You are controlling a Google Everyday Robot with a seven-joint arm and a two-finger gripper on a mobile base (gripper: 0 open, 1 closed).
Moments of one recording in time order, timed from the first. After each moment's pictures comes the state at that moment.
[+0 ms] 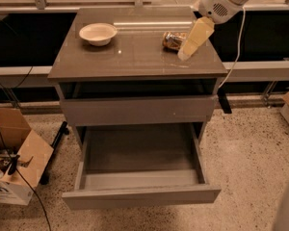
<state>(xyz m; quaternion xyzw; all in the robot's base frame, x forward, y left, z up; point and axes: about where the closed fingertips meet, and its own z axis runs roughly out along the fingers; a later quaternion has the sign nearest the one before) 0.669 -0.140 0.972 -0.57 0.76 0.04 0.31</state>
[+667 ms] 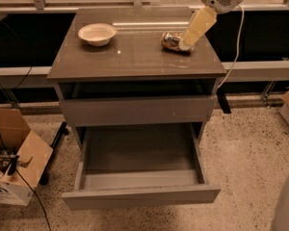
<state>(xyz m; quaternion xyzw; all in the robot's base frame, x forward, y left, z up) 0.681 -0.142 0.997 -0.56 0.76 0.03 0.34</state>
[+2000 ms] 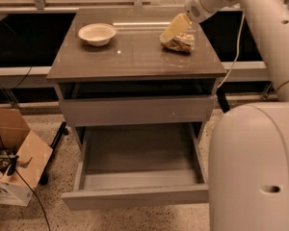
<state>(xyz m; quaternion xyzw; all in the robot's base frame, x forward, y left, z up) 0.818 -0.136 0.934 -0.43 0.81 0.05 0.40</state>
